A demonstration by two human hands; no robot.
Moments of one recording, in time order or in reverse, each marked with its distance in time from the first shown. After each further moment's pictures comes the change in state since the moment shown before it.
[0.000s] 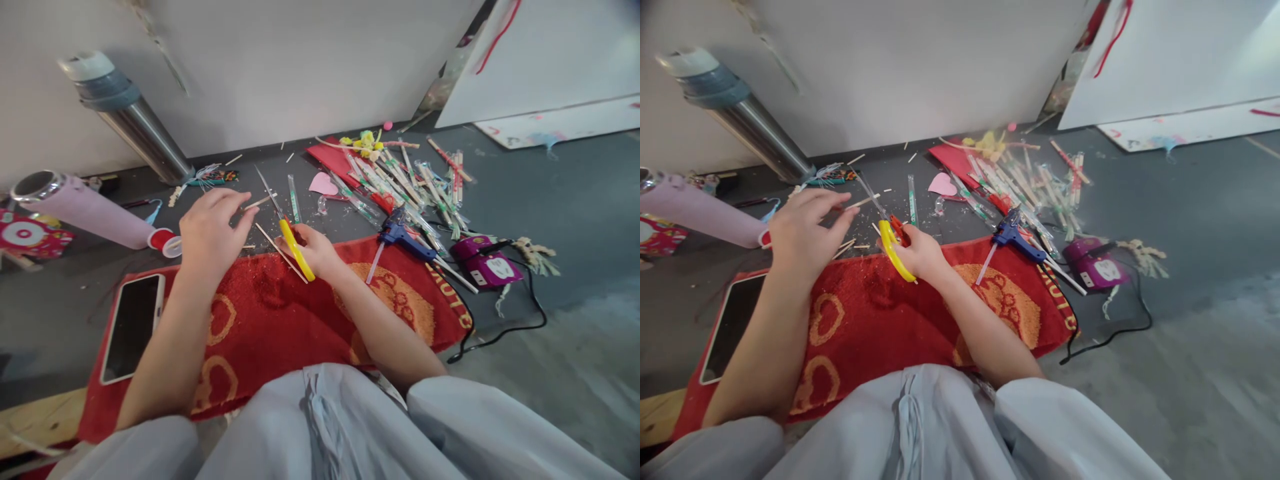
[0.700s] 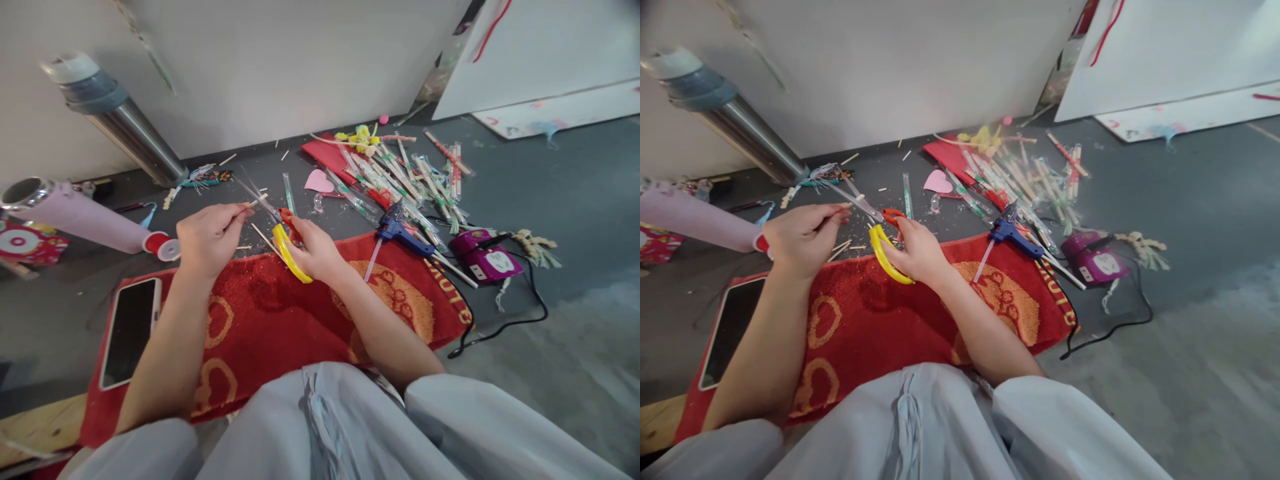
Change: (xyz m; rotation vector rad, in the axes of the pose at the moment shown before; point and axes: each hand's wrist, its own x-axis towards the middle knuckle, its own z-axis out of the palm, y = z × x) left_hand -0.003 -0.012 0.014 -0.153 0.128 0.151; right_hand -0.005 0.005 -0.009 -0.125 0.111 -0.320
